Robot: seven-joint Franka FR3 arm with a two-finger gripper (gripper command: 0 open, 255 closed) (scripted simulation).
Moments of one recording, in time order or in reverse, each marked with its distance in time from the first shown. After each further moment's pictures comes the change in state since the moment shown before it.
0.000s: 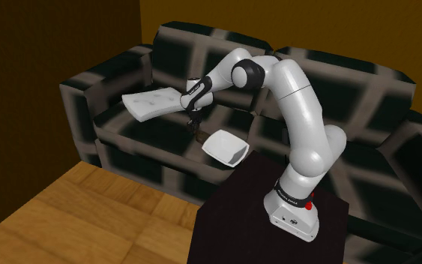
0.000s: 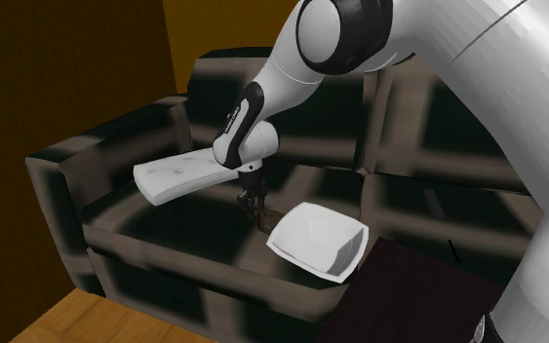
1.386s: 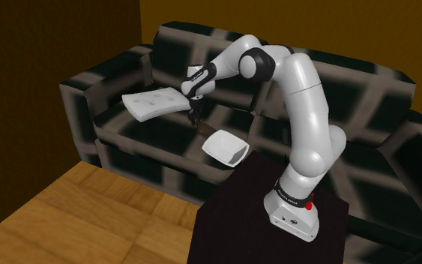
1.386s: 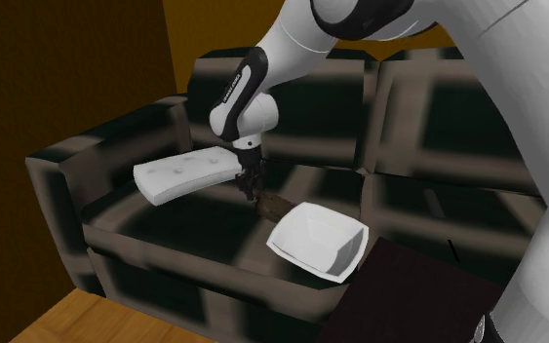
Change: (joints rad) arm 0.007 -0.143 -0.009 -0.039 -0.008 -0.103 -0.002
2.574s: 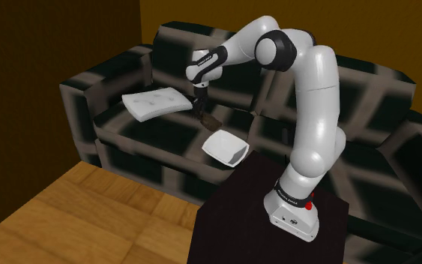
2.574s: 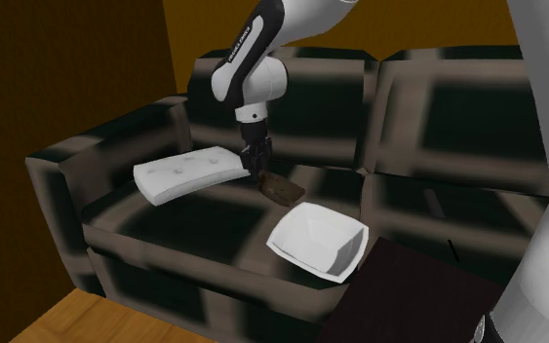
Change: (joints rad) arm 0.015 -0.227 -0.014 -0.143 -0.018 -0.084 0.002
